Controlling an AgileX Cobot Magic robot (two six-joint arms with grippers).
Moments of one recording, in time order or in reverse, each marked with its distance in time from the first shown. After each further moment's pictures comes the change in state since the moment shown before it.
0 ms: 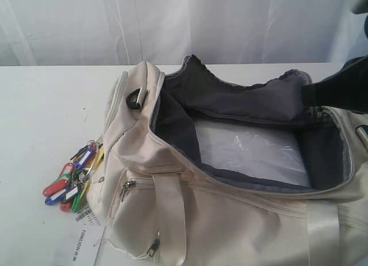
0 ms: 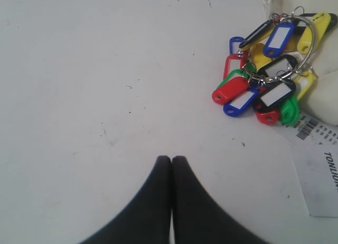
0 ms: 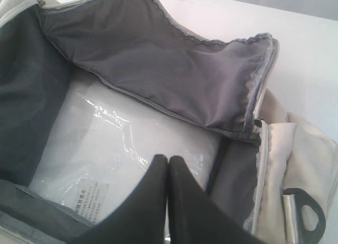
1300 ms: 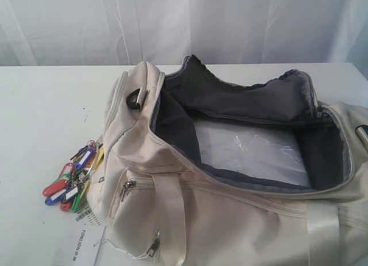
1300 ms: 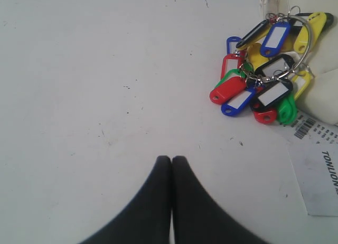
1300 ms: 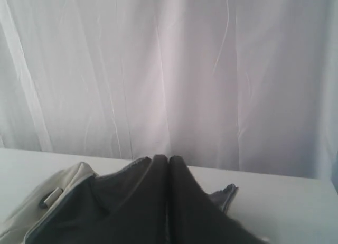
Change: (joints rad) left arm -0.006 0.000 0.000 0.000 0.000 0.000; right arm -0.017 -0.681 -0.002 -0.002 0.000 0.000
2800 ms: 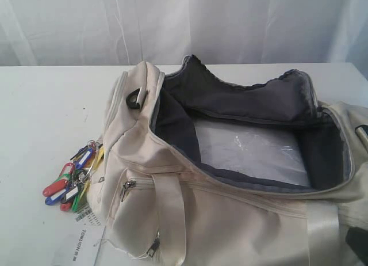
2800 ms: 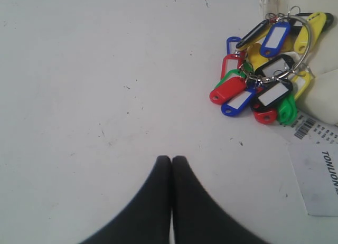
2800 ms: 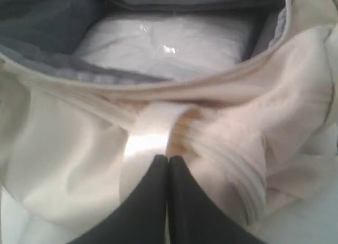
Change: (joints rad) left arm 0.000 0.000 0.000 0.000 0.000 0.000; right arm 0.000 -0.265 0.859 0.247 -0.213 0.006
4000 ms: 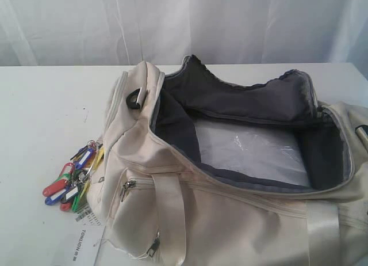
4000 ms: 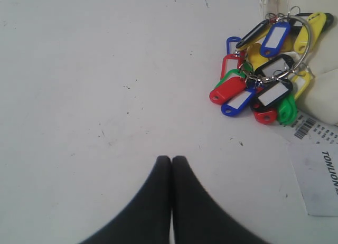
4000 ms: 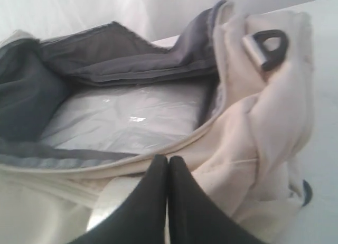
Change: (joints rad) left arm 0.000 0.000 0.000 0.000 0.000 0.000; right arm -0.184 0.000 0.002 0.044 -0.128 0.000
